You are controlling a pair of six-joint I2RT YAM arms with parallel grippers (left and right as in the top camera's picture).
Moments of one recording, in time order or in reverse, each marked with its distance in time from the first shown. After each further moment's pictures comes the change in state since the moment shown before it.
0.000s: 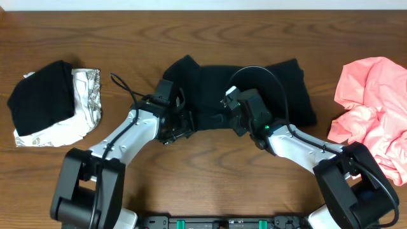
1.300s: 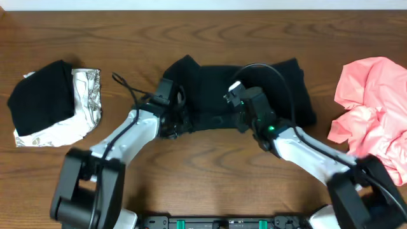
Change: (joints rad) left arm 0.000 -0.024 -0.004 0.099 0.013 -0.002; right arm -0.006 -0.113 0.000 -0.013 0.076 0.000
